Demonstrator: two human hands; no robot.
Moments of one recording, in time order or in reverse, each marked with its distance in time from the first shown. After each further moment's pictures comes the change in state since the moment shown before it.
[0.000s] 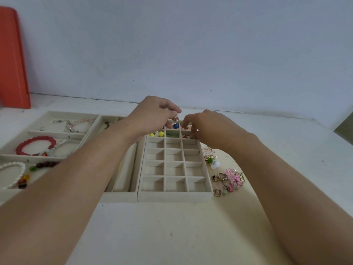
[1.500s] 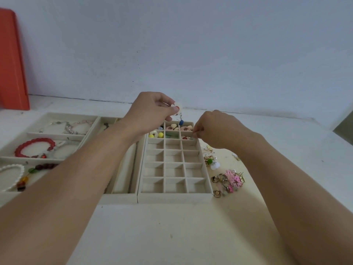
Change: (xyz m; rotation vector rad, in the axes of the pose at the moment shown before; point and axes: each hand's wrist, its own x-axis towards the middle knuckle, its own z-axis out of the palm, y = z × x) left_hand 0.001 0.003 0.000 -0.066 0.154 0.056; right_hand -0.010 0.001 -0.012 0.052 -0.053 0.175
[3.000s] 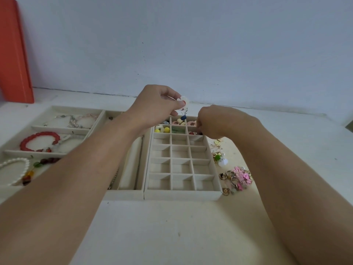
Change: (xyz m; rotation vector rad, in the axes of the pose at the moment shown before) left_hand 0.003 -0.002 -0.003 0.005 -0.024 -0.032; right_hand 0.025 -0.023 -0.003 -0.229 -0.202 0.049
